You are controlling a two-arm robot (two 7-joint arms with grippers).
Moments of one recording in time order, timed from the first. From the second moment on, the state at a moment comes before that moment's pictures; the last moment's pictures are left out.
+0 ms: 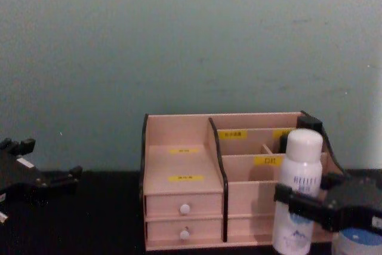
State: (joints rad) left arm -0.20 0.60 0.45 -1.41 -0.25 -0.12 0.03; right arm 0.15 0.40 -0.34 -1.44 0.33 -0.05 0.46
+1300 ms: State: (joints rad) left arm -0.20 0.60 0.45 -1.41 -0.25 -0.12 0.03; right arm 0.40 0.29 -0.33 -1.30 0.35 -0.06 0.41
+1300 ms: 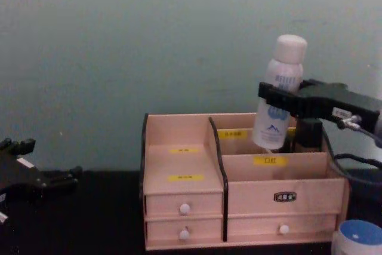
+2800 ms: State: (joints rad) left arm -0.20 0.60 0.45 -1.41 -0.25 -0.12 0.03; right arm 0.59 0.18 -0.36 -0.97 0.29 -0.13 0.44
